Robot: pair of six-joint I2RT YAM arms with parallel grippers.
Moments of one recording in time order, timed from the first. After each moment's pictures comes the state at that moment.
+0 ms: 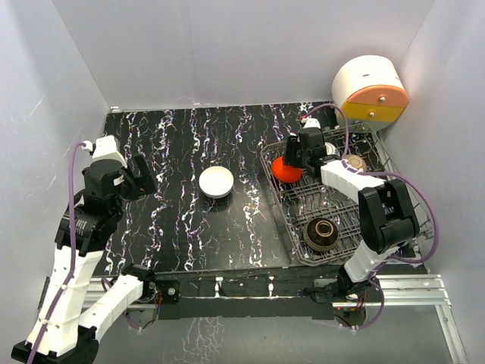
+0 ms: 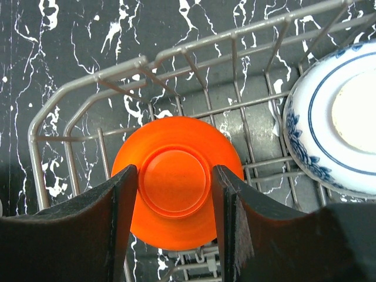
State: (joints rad) left arm -0.30 0.77 1.18 -0.94 -0.39 -0.34; right arm 0.31 1.65 1.03 -0.02 0.08 0.32
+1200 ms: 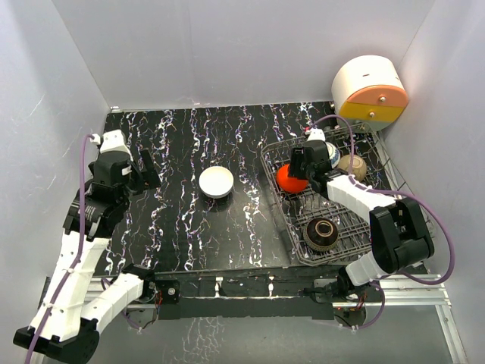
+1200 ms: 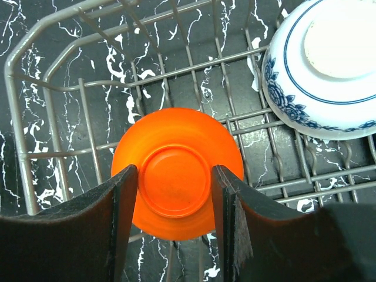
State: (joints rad) left arm -0.30 0.84 1.18 -0.92 -0.40 -0.34; right arm 0.34 1.50 0.87 -0.01 0.15 0.30
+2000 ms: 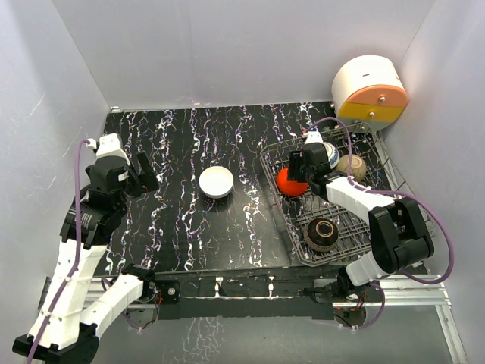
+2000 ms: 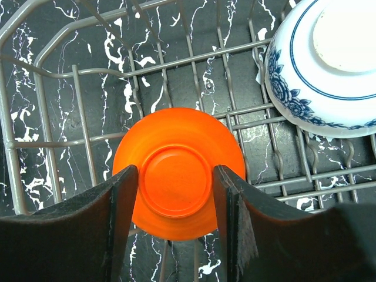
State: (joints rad) left arm -0.30 0.80 1.16 -0.91 -0.40 -0.35; right arm 0.35 1.49 0.84 0.00 0.14 0.26
